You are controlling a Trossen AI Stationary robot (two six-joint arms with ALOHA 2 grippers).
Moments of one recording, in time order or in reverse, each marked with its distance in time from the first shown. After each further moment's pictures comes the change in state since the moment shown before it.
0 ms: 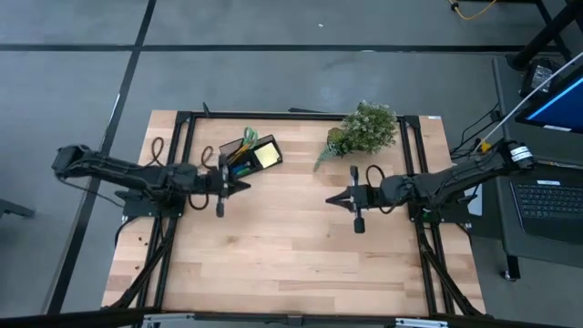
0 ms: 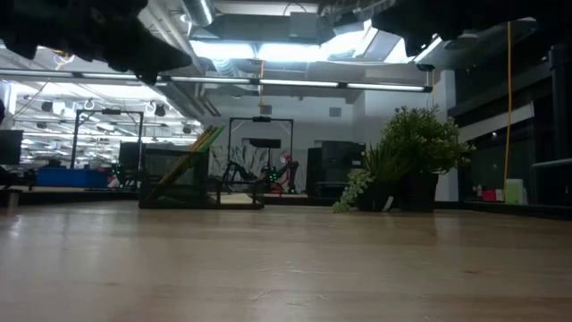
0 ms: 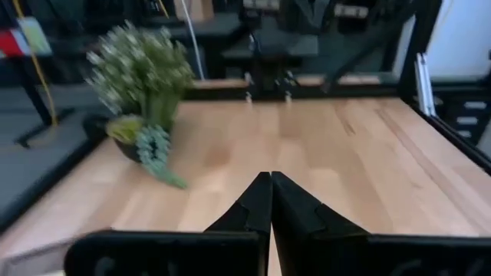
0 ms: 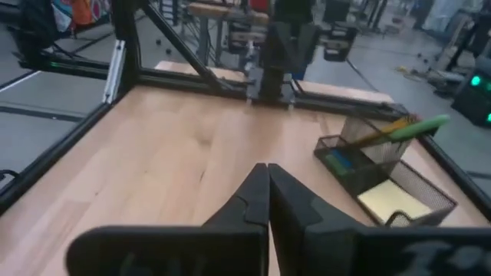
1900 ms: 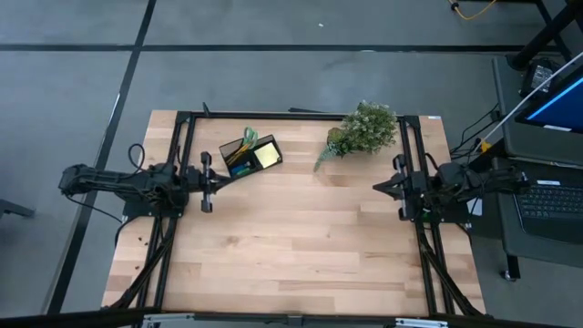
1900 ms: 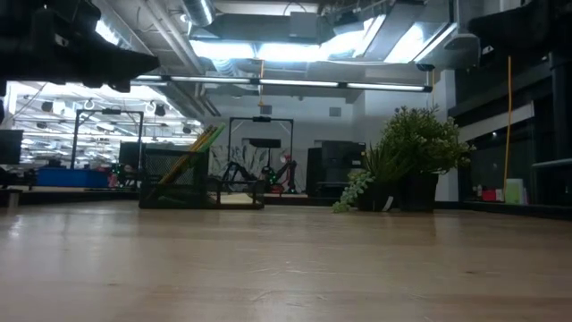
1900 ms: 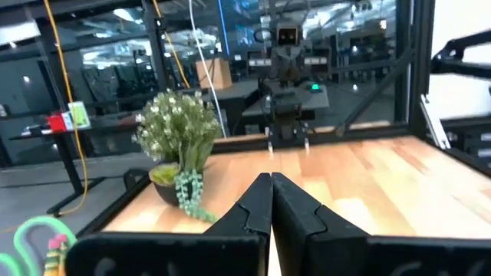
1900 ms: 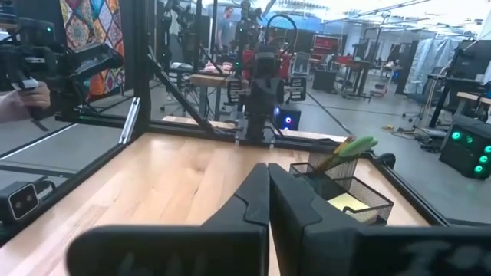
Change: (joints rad) left arm 0.098 -0.502 -0.273 0.023 0.071 0.139; right arm -0.071 -0.952 -0.321 -0.387 -0.093 -0.035
